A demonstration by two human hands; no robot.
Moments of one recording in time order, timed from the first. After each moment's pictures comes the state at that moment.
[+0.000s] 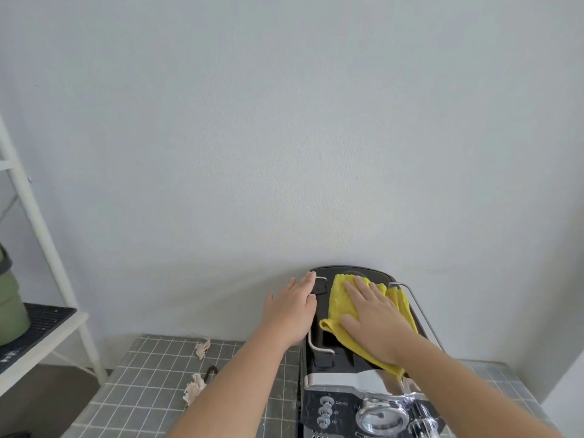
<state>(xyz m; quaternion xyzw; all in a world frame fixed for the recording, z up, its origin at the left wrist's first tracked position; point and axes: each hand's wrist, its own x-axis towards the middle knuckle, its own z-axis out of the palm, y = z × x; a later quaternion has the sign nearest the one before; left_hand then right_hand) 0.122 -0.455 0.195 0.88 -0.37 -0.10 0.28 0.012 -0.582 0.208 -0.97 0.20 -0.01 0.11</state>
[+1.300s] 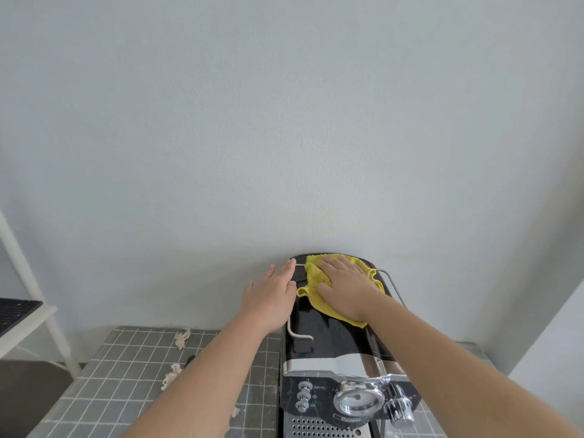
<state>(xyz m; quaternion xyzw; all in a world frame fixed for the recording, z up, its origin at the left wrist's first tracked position) 0.123 -0.456 0.196 0.89 -0.36 -0.10 0.26 0.043 -0.602 0.214 -0.98 0.17 -0.01 0.08</state>
